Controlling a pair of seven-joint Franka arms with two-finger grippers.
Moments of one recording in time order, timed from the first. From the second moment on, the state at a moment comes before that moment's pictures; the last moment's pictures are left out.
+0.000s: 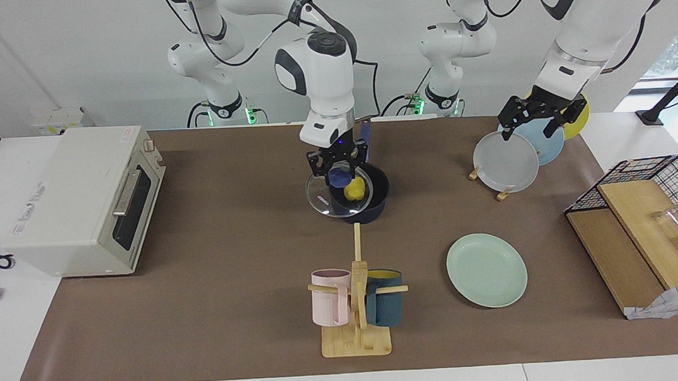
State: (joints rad) left arm -0.15 0.01 -0.05 -1.56 -0.02 1.55 -0.11; right arm 0.58 0.21 -0.03 -1.69 -0.04 2.01 0.32
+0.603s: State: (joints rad) left arm -0.60 -0.01 -0.06 -1.92 -0.10 1.92 -0.62; right arm 0.21 0.16 -0.04 -1.78 -0.03 1.87 -0.16
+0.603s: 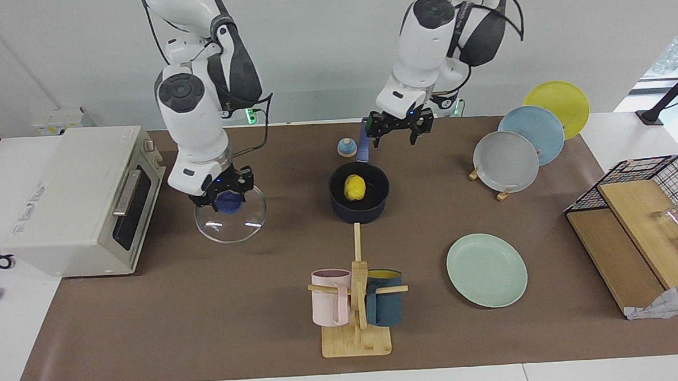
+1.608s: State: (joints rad) left arm -0.71 0.22 -0.06 -2.03 -0.11 2.22 -0.71; right arm 0.02 0.08 -0.03 -2.21 -0.03 2.35 -0.34
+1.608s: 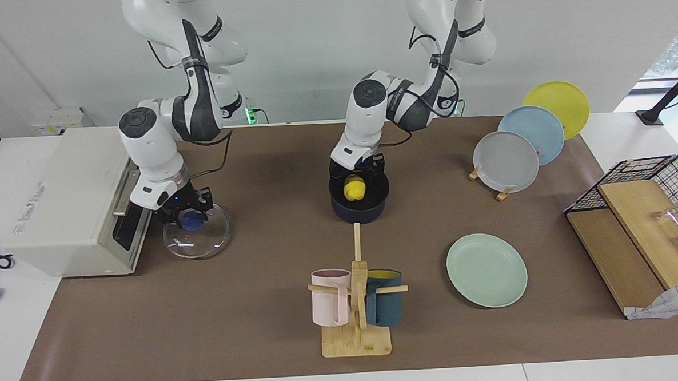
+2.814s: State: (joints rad) left arm -0.72 0.25 -0.06 -2.02 -0.11 2.25 -0.74; right arm 0.04 0.04 -0.02 -1.87 -0.03 1.91 -0.23
